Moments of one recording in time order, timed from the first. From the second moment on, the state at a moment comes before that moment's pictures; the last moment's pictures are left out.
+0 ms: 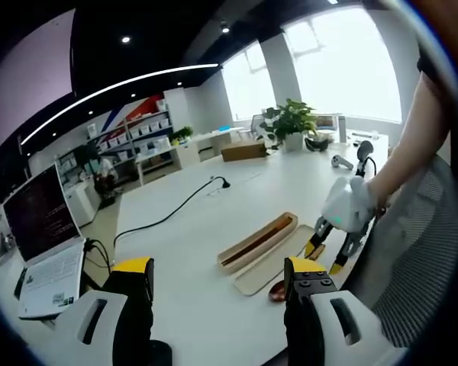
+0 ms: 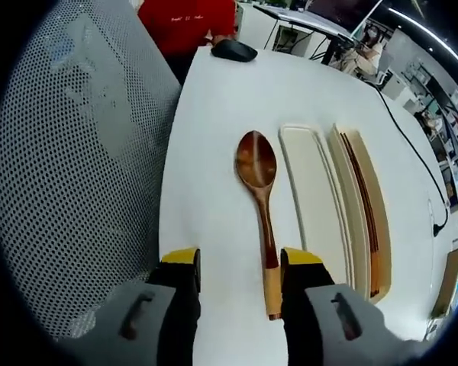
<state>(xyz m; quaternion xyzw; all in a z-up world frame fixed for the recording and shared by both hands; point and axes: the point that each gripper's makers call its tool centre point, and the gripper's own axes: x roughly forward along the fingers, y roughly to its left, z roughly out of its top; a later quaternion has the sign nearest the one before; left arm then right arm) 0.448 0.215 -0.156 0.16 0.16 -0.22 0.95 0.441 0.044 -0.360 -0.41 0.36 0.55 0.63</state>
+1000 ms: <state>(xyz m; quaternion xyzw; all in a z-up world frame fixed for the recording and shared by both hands) 0.450 0.213 -0.157 0.16 0.17 -0.22 0.95 0.454 0.055 -0.365 -0.41 0.42 0.57 0.58</state>
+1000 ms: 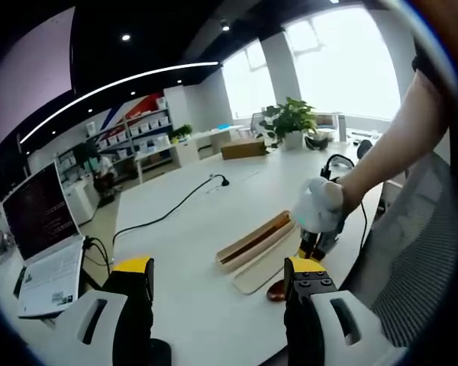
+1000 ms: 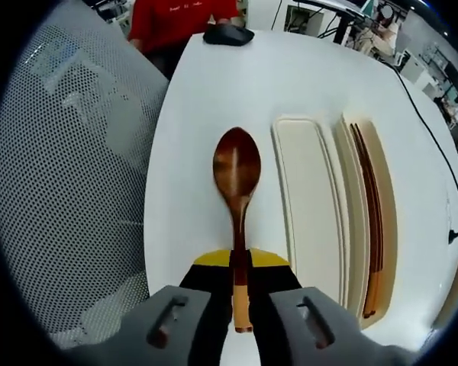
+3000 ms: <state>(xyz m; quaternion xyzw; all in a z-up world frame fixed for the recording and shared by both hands) 0.450 0.213 -0.163 0.17 0.18 -0.23 0.94 0.525 0.054 -0.311 -0.39 0.37 0.52 0.66</state>
